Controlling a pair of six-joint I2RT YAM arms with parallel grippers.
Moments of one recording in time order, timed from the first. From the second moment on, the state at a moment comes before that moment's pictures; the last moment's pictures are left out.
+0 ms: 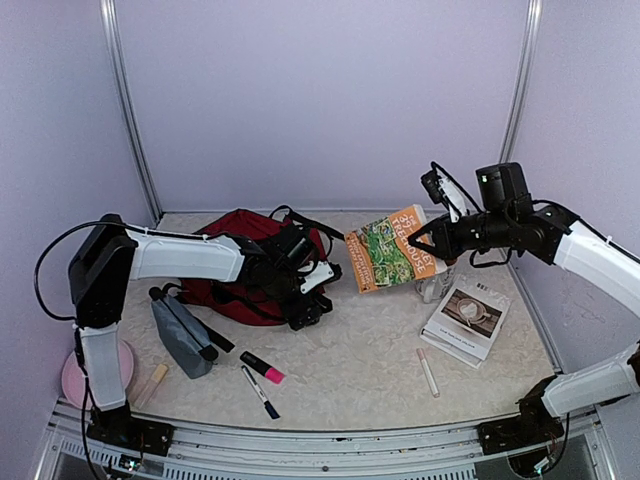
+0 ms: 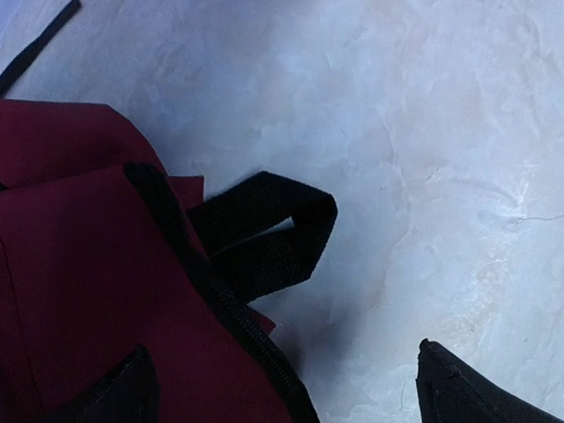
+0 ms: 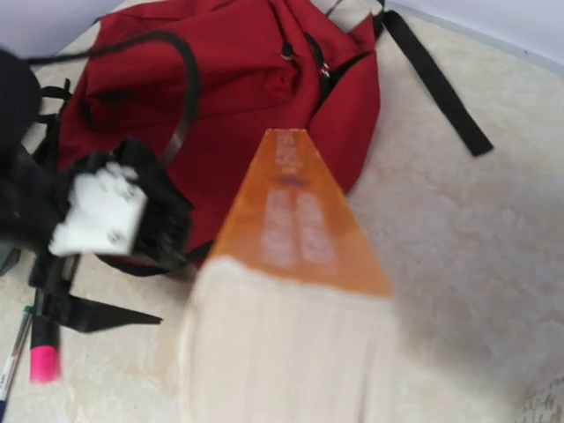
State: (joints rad) left arm -0.84 1.94 1.37 -0.44 -0.03 0.33; right arm 0.53 1.22 1.14 -0.47 -0.31 0.05
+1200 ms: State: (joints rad) left arm -0.76 1.59 1.40 -0.30 -0.29 0.25; right arm 0.66 1.34 0.93 -0.01 -0.50 0.53
